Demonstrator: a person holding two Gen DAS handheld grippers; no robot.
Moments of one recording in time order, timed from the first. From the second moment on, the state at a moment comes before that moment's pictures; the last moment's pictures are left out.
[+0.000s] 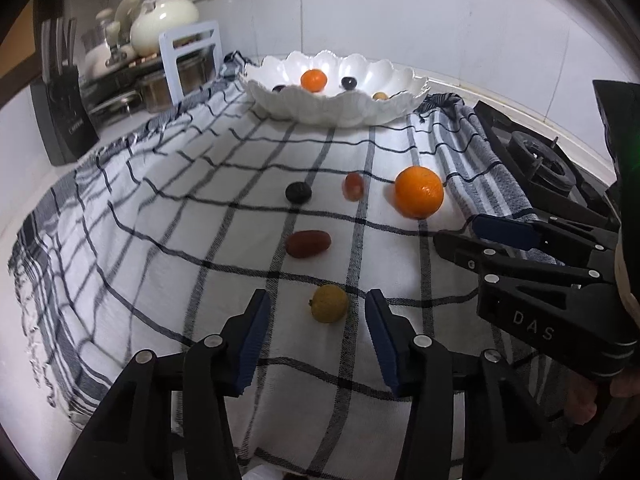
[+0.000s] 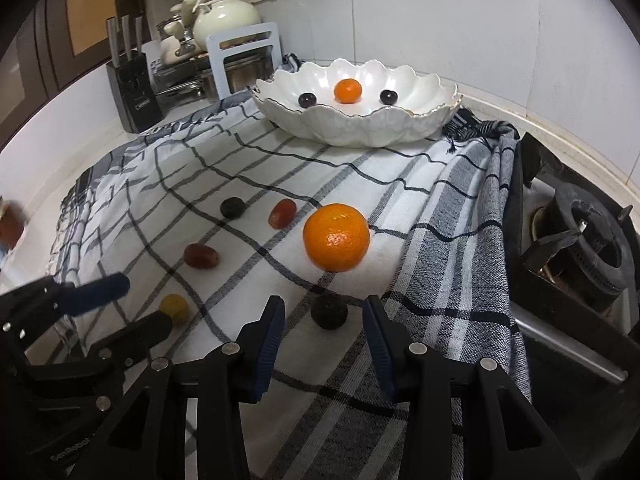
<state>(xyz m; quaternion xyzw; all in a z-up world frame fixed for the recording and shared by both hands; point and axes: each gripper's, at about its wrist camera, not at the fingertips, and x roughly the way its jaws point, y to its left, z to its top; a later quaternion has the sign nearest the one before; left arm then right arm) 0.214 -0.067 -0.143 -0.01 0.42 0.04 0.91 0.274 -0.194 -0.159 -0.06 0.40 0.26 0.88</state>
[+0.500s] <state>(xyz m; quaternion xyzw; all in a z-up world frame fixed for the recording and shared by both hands) 0.228 -0.068 -0.159 -0.03 0.44 0.04 0.90 0.284 -0.186 -0.174 -0.07 0.42 0.27 0.86</state>
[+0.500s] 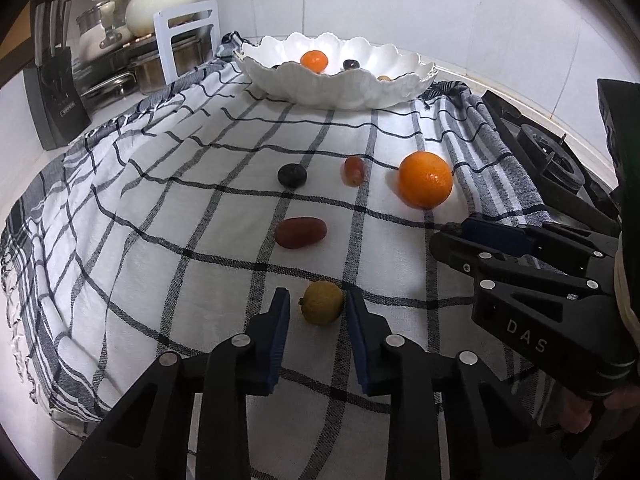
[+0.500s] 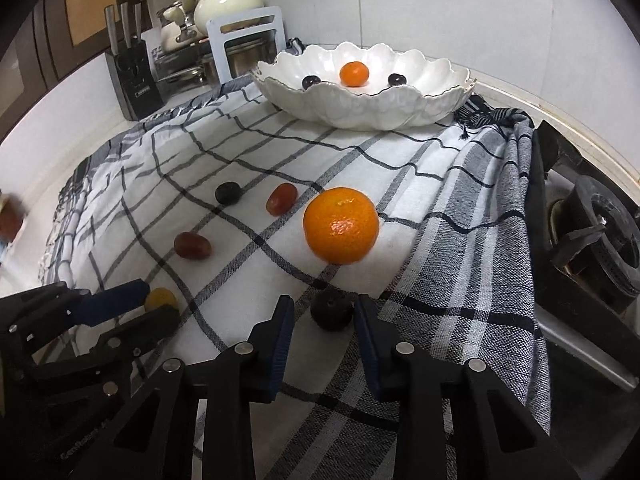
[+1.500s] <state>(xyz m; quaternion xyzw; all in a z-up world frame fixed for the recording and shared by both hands) 0.220 -0.063 -0.124 -0.03 0.39 0.04 0.92 0.261 -0.192 -0.142 -0.08 0.38 0.27 0.88</state>
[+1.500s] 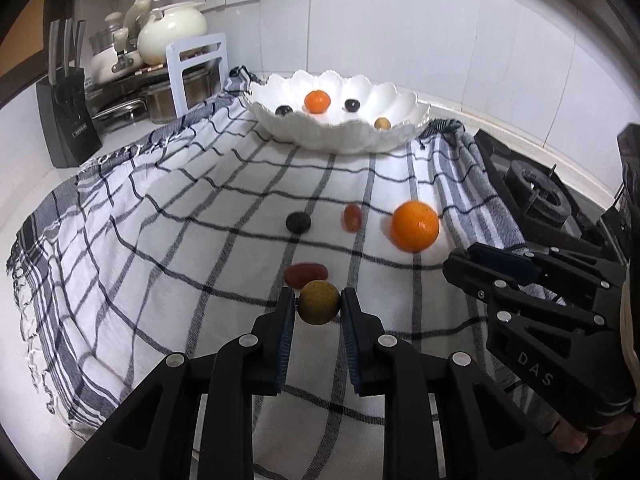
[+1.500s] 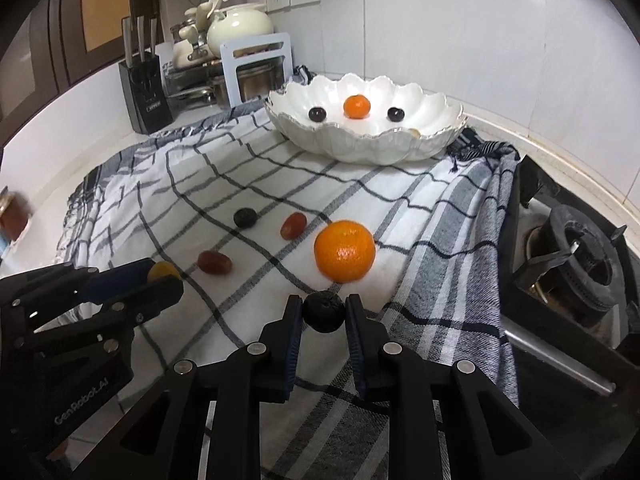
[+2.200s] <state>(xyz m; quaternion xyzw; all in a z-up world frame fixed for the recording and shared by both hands) 0.243 -0.041 -0.054 0.00 0.31 -0.01 0.95 0.262 -0.181 -0.077 -0.04 0.31 0.21 0.92</state>
